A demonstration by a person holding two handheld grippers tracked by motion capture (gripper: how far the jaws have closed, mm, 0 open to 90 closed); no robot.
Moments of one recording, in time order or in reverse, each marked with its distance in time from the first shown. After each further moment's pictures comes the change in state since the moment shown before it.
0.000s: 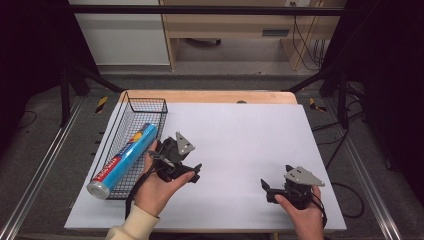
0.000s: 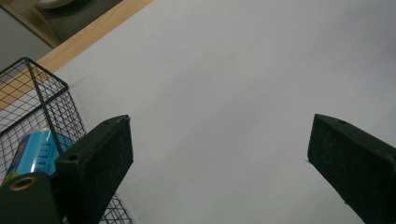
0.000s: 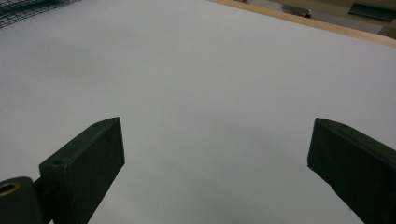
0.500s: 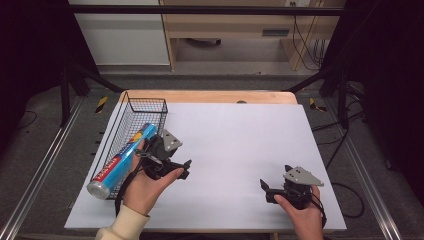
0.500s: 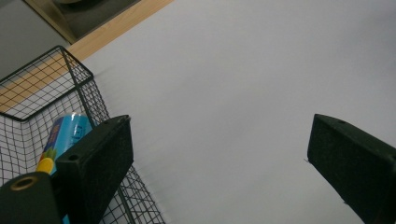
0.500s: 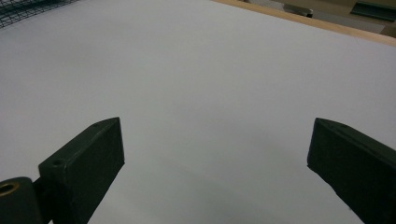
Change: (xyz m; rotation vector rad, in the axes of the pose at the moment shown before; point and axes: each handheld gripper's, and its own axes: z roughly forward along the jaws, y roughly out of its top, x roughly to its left) left arm 0.021 -0.008 -0.016 -0.003 0.037 -0.040; right arm 0.001 0.000 0.001 0.002 0.004 -0.002
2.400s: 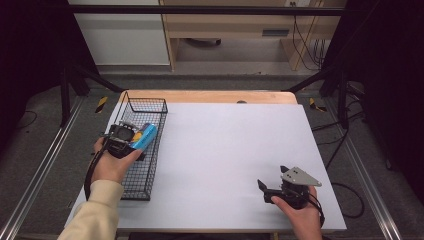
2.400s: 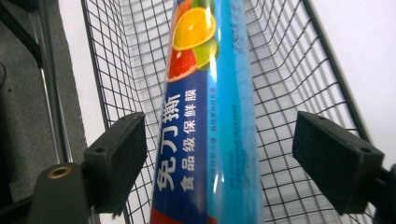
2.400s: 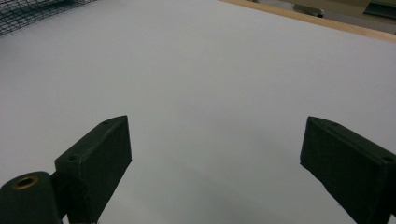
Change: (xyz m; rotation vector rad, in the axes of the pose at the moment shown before) left arm 0.118 -0.050 0.032 0.395 0.180 -0.253; right arm 0.005 0.000 0.002 -0.003 0.036 -0.002
